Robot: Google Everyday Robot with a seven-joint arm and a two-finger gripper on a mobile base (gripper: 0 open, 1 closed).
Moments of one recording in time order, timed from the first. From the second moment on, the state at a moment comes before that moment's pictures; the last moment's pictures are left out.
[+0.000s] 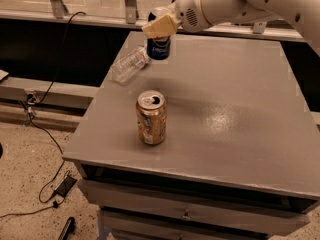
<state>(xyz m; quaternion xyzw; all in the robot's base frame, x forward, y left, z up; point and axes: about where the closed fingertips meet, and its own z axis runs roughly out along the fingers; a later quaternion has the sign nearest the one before) 0.672 -0.017 1.001 -0.43 0.73 0.20 0.50</state>
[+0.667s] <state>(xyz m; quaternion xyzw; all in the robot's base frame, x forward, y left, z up) 0.673 -0.013 0.995 -0.44 0.73 0.20 0.49</state>
